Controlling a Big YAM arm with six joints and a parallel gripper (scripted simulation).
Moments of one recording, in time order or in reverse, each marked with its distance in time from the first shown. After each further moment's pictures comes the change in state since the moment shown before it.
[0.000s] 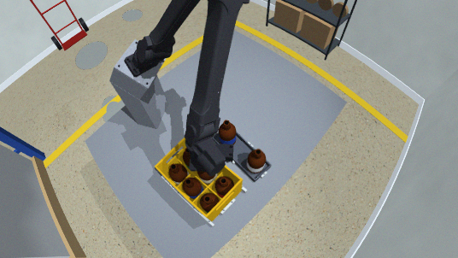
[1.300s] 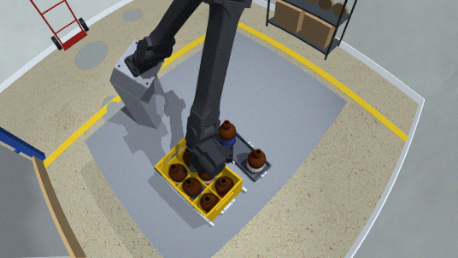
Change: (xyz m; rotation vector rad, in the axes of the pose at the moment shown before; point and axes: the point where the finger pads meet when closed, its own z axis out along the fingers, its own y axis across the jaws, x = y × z) arm 0.001 0.000 0.010 -0.002 0.003 0.001
